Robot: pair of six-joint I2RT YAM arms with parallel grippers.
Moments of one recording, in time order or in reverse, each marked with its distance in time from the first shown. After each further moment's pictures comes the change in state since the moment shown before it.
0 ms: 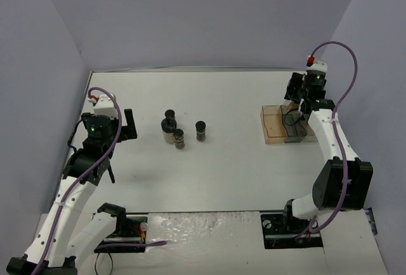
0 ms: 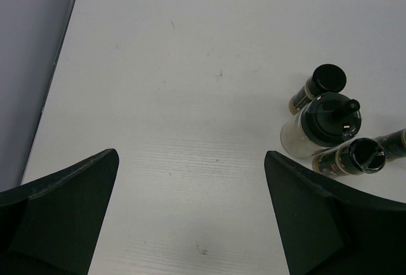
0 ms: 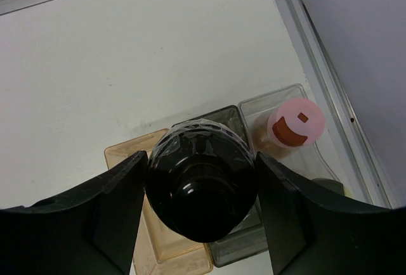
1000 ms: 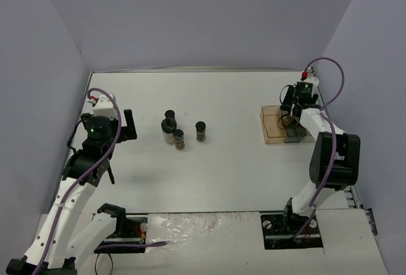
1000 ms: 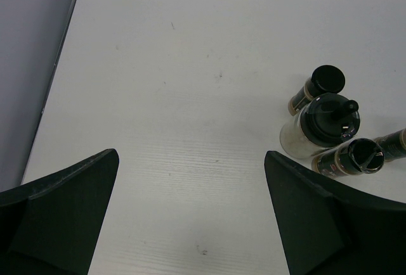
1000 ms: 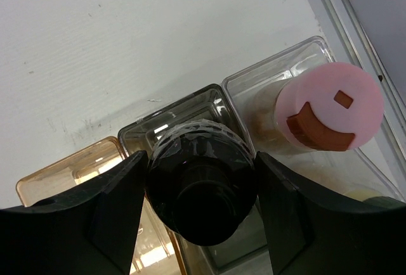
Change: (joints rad) left arm 0.000 -0.007 0.000 0.000 0.000 0.000; right arm -0.039 0.239 -0.104 0.166 0.095 0.090
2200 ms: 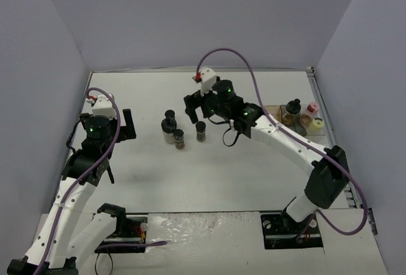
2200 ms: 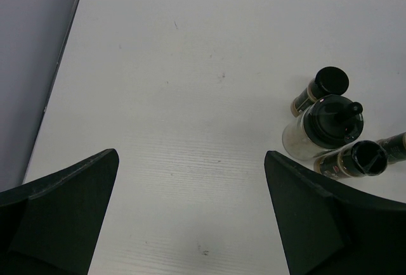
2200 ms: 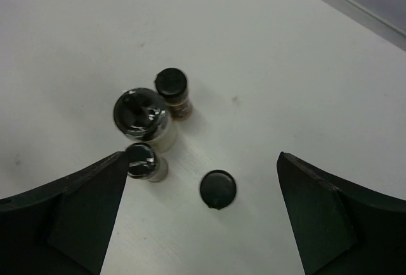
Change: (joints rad) left arm 0.011 0.000 0.000 -0.001 0.004 0.000; right arm 0.832 -0.123 0.262 -0.093 -0.246 -0.180
